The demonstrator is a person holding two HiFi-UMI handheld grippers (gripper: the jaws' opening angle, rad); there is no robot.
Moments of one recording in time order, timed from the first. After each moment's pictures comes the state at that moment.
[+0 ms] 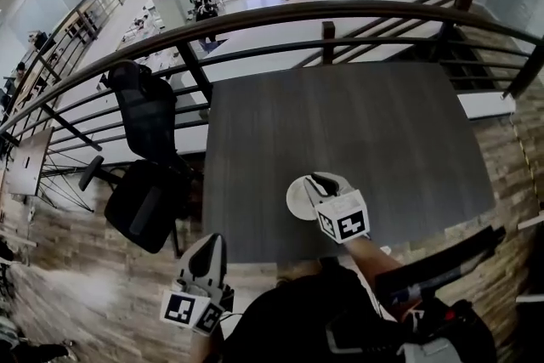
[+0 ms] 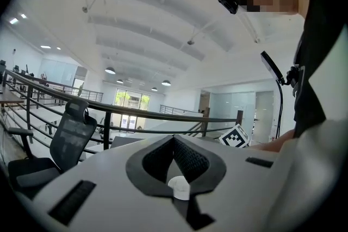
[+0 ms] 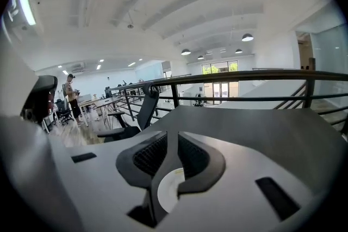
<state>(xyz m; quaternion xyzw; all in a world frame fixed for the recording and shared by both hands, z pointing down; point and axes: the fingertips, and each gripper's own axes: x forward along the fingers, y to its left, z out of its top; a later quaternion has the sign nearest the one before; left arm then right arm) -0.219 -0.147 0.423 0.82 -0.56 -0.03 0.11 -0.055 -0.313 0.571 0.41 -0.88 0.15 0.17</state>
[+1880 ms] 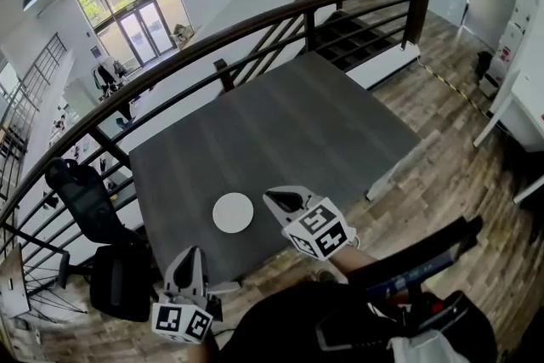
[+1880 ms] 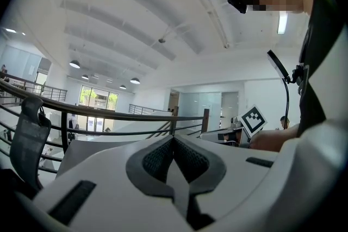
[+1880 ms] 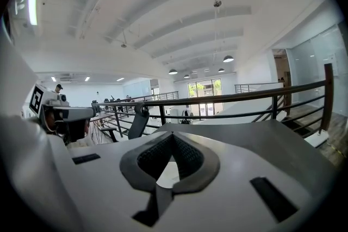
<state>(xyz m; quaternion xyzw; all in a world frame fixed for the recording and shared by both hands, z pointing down) -0.093 -0.118 0.435 0.90 -0.42 0.01 0.08 0.084 -0.183 0.482 0.49 -0.86 0.12 0.09</state>
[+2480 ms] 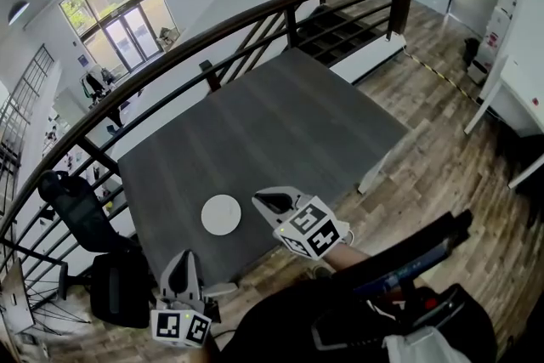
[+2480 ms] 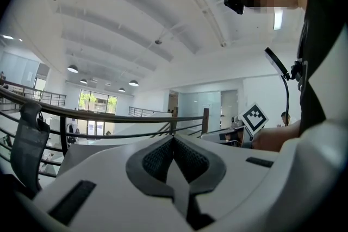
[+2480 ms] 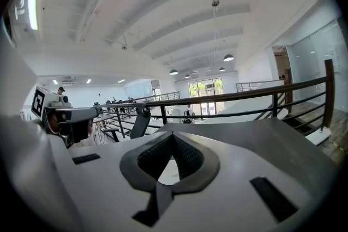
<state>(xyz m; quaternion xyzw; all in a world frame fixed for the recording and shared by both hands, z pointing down) -0.070 -0.112 0.434 0.90 -0.43 0.02 0.06 0.102 -0.173 0.486 0.48 -0.87 0.12 0.09</state>
